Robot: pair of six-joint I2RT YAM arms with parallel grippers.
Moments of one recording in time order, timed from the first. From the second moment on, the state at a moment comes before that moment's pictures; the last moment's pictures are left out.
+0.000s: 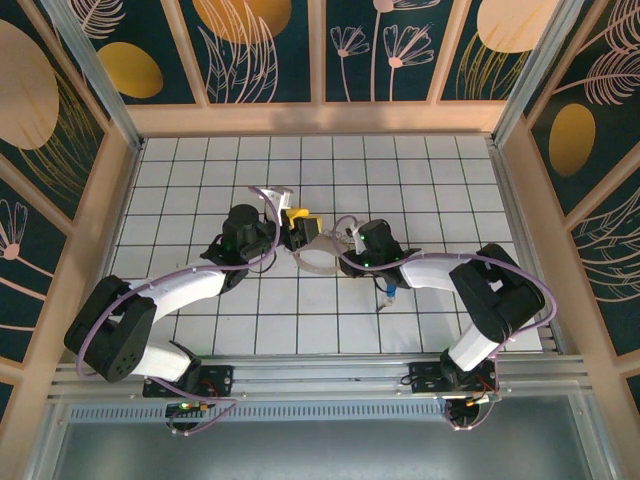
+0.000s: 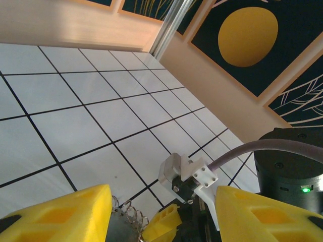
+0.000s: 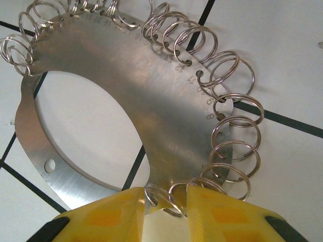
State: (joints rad) left arm -0.59 1.42 0.66 0.57 0.37 -0.46; right arm 0.64 1.62 0.66 0.12 -0.14 0.29
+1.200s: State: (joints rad) left arm -0.59 1.37 0.77 0.51 0.36 -0.44; right arm 0.54 1.29 0.69 0.22 -0.30 0.22
